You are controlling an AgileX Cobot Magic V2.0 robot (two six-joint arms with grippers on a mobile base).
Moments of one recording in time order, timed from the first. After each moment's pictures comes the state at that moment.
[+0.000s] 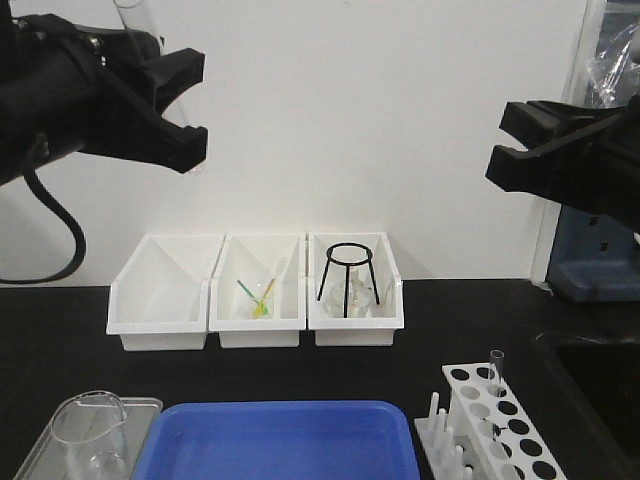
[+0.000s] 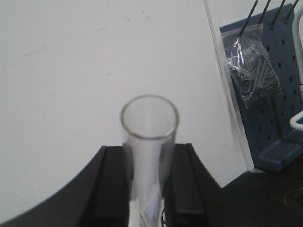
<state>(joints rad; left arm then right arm) -0.50 1.27 -1.41 0.45 0.12 -0.18 0.33 1.17 -1.14 -0.06 -0.08 0.08</state>
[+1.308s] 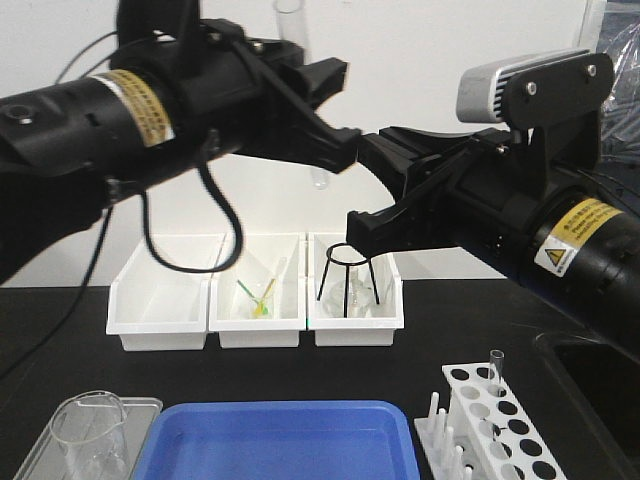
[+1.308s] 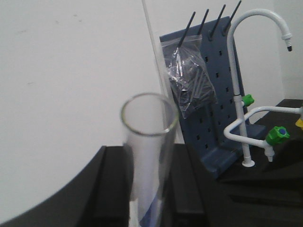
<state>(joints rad) -0.68 1.48 -1.61 0.39 0.14 -0.17 0.56 1.27 -1.14 -0.20 -0.19 0.12</state>
